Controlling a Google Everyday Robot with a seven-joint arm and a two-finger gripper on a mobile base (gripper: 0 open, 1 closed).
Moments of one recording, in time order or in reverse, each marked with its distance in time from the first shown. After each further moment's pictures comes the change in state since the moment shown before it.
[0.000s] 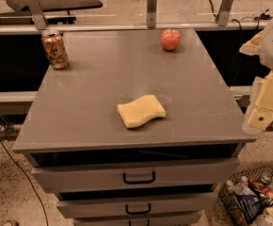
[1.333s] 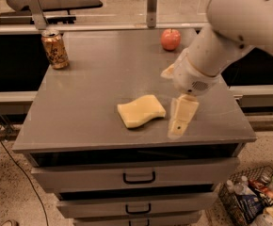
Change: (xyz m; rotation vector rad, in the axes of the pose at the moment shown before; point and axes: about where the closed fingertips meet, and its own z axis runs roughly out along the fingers) arm -0.111 -0.004 0.138 -0.140 -0.199 -0.229
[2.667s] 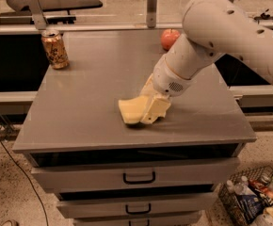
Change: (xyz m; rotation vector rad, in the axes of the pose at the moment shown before) arm -0.037 -0.021 0.052 -0.060 -0.117 0.014
